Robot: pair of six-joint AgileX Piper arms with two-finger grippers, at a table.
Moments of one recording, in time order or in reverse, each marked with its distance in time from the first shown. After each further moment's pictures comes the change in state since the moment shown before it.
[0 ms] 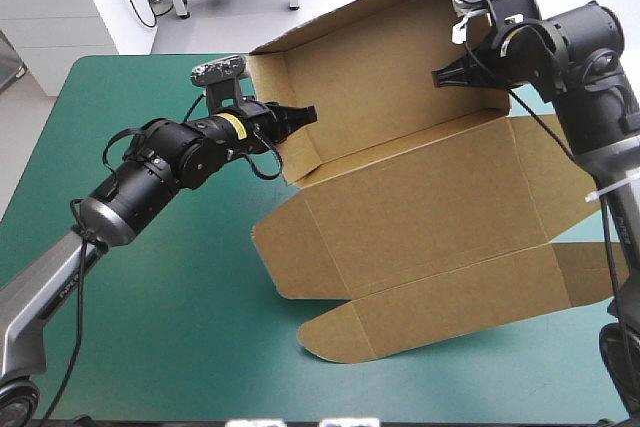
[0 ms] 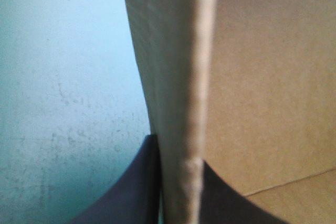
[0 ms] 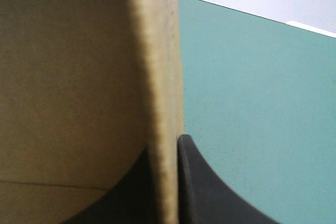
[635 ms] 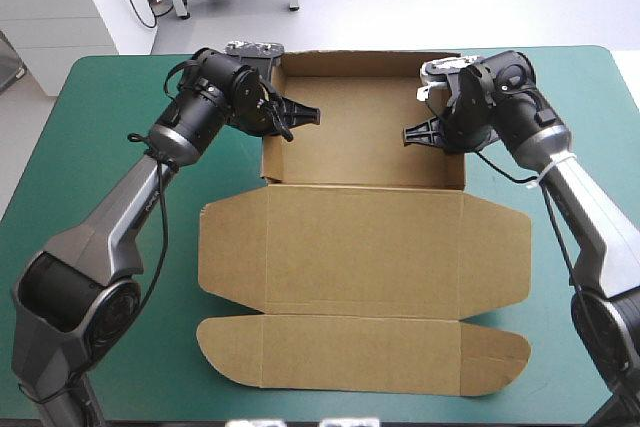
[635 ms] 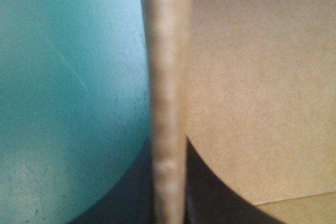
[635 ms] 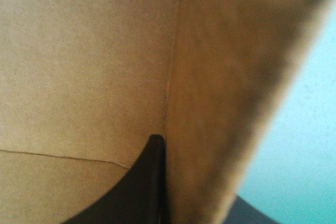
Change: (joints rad) left arm 0.041 0.389 -0.534 0.083 0.632 0.225; right arm 0.005 0.119 0.301 0.113 -0.003 0.168
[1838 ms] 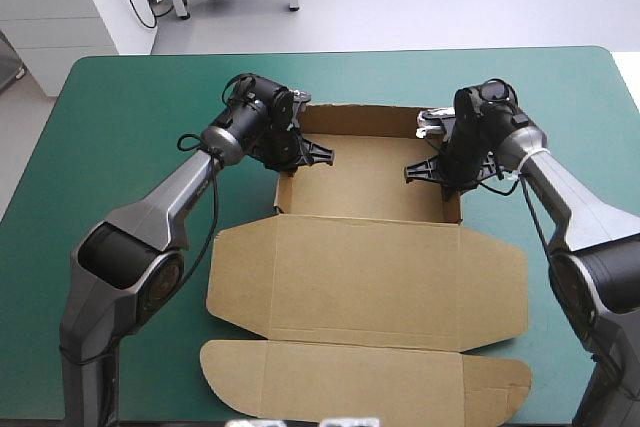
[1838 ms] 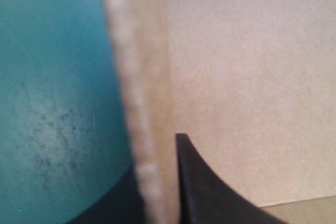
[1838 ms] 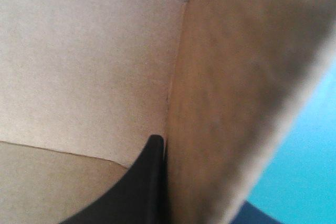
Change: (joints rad) left arm 0.000 0.208 -0.007 -0.060 0.060 0.071; right arm -0.076 0.149 0.125 0.140 -0.013 -0.126
